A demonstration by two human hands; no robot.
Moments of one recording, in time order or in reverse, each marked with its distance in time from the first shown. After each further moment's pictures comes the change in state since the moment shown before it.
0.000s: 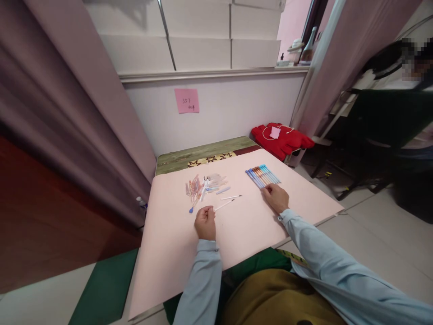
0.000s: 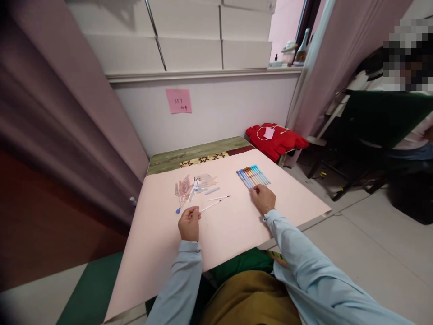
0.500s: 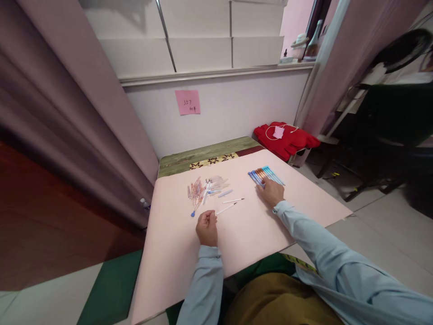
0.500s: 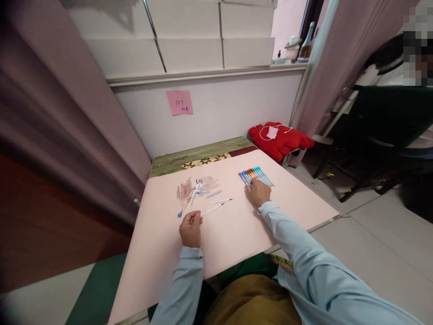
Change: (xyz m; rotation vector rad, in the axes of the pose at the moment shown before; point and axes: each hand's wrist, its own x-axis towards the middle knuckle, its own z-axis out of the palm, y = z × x) left_hand -0.001 0.003 -0.002 0.050 0.008 -0.014; right_hand 0.034 -0.035 0.005 -0.168 -0.086 -0.057
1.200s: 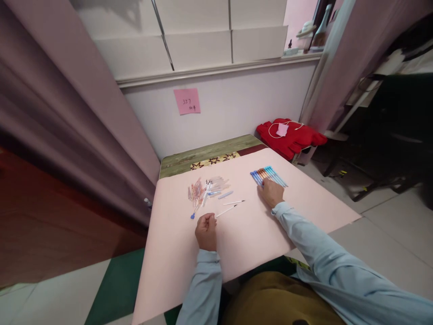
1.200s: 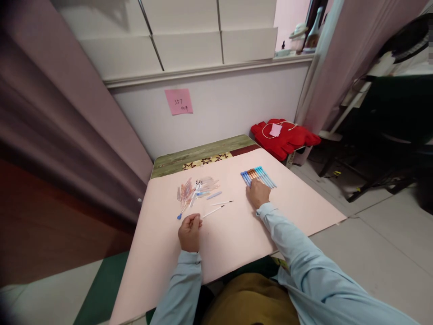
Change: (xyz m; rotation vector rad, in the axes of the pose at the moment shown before) left_hand 0.000 0.002 -0.004 0.052 -0.028 -0.021; right_hand 0.011 -0.008 0.005 -0.051 -0.065 0.020
